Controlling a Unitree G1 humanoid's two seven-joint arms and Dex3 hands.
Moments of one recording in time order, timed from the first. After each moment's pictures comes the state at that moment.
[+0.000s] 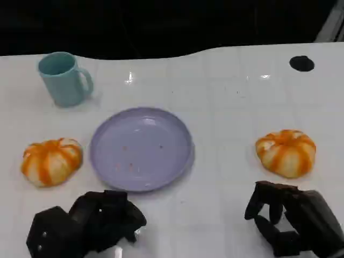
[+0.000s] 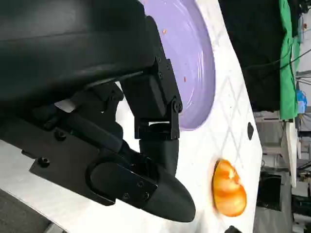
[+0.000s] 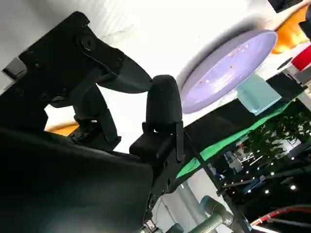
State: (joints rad) left arm -0.03 0.04 -0.01 0.51 -0.10 -0.39 -0.34; right arm -0.10 -0.29 0.27 0.58 -0.64 -0.82 -0.44
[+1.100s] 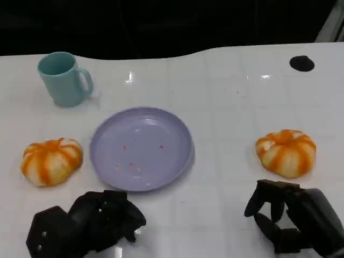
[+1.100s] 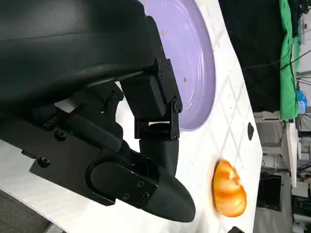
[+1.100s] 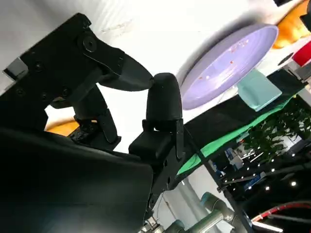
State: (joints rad) left arm -0.03 0.04 -0.01 0.51 -0.10 -0.38 -0.34; right arm -0.10 -0.29 0.25 0.57 -0.63 -0.81 -0.44
